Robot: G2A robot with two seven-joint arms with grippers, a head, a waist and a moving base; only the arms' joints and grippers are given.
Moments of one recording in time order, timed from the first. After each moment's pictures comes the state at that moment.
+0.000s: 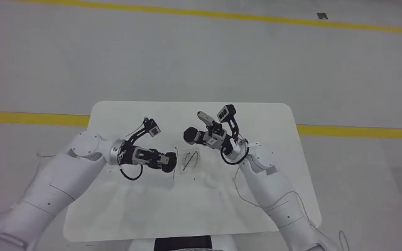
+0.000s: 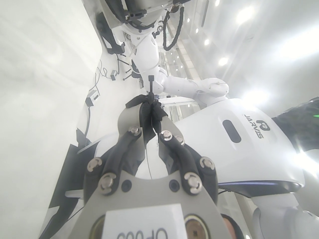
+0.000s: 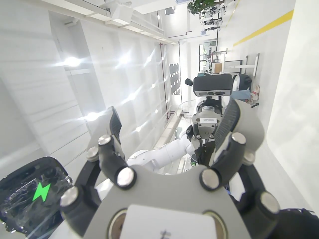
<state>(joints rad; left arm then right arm) 1.11 -1.00 -0.97 -1.37 -0.71 -0.34 -1.39 -1.26 -1.24 1.10 -1.47 0.67 -0.13 0.82</state>
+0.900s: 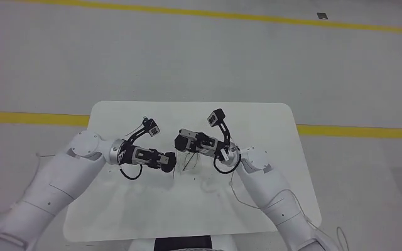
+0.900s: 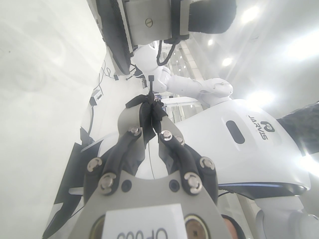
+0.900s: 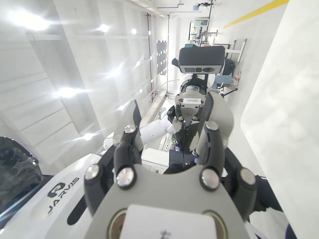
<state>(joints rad) 1.11 -1.00 -0.98 -1.37 -0.69 -0.34 -1.39 -1.22 -1.25 1.04 -1.41 0.54 -0.25 0.94</state>
